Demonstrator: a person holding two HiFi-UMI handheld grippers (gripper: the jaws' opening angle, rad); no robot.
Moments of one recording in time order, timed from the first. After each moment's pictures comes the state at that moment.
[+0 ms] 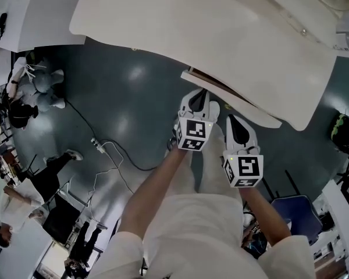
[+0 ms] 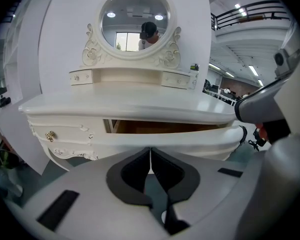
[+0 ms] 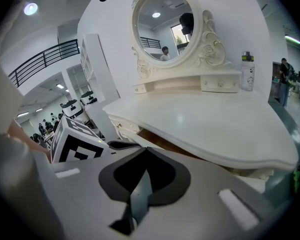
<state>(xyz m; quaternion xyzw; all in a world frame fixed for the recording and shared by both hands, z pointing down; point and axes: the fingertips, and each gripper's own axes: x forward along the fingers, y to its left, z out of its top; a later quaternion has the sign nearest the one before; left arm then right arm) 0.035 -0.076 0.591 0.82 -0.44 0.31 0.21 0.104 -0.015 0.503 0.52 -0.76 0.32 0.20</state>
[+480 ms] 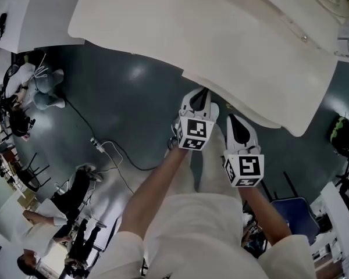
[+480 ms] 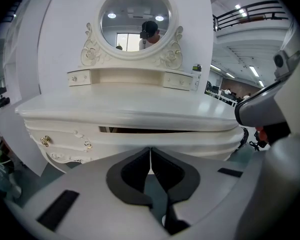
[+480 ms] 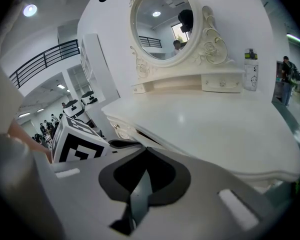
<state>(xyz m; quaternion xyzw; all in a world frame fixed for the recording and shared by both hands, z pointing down) 0.047 -0.097 0.591 0.82 -0.44 0.30 0.21 0.114 -0.034 0.506 0.52 -0.77 0.32 0.20</state>
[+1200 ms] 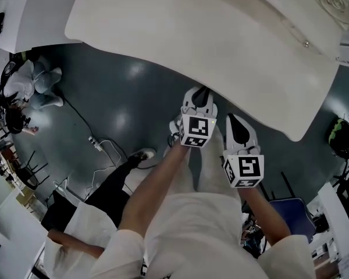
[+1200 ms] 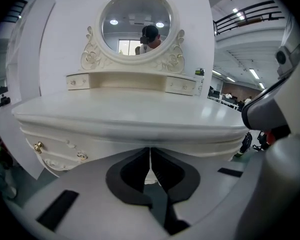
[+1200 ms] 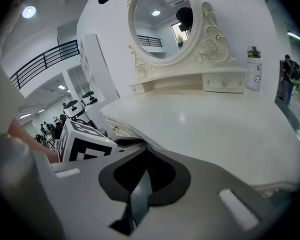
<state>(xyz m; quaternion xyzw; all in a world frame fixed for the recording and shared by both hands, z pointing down) 0.059 -0.125 0.590 0.83 -0.45 0.27 0.20 0.115 -0.051 0.506 0.51 -0.77 0.33 0.20</state>
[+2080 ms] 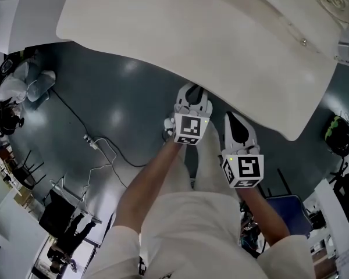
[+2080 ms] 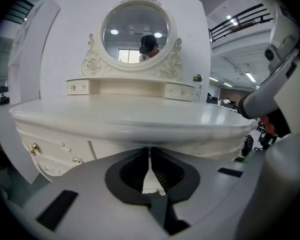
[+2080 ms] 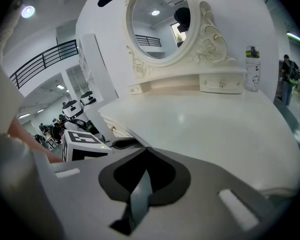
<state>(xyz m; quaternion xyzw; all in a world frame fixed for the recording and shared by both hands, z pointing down) 0.068 -0.136 0.589 0.85 -0.46 0.21 0.17 0.128 -0.058 0.505 0.51 -0.77 0.33 0.20</state>
